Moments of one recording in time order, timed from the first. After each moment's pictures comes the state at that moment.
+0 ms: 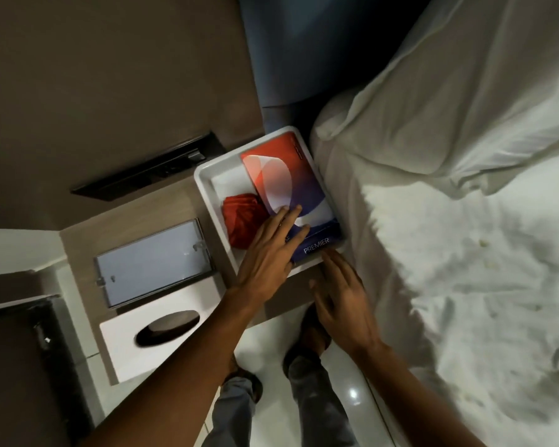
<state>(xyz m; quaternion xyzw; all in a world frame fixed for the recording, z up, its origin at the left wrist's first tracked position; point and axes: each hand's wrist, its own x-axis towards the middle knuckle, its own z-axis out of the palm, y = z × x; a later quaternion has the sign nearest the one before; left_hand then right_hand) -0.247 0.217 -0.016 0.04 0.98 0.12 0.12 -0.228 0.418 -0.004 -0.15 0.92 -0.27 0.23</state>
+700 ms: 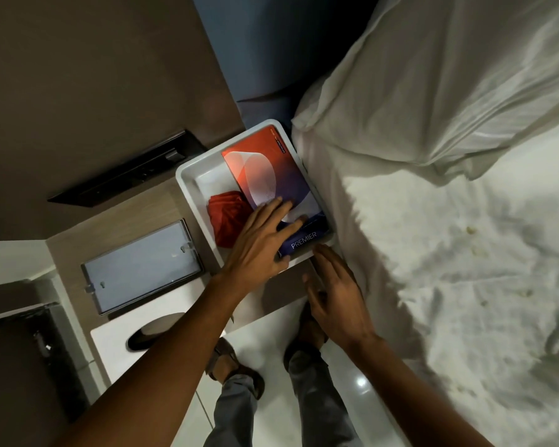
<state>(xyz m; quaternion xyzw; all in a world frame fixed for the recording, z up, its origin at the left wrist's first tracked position) -0.267 0.212 -0.020 0.10 0.97 0.14 0.15 -0.233 0.426 -0.006 -0.13 0.92 -0.28 0.24</state>
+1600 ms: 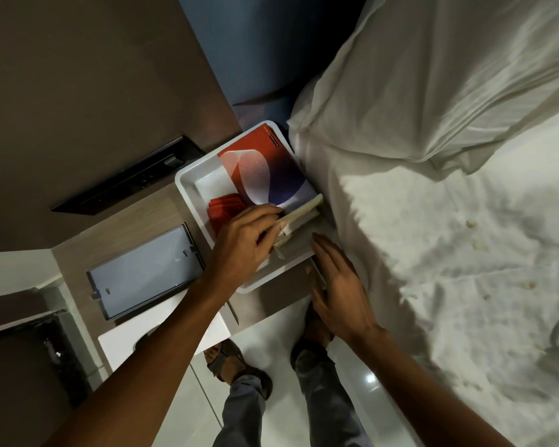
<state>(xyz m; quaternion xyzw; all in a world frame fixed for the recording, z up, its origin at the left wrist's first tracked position) -0.268 0.193 0.015 0.01 0.94 0.34 0.01 -0.243 0.418 0.008 -0.15 0.91 -0.32 0.23</state>
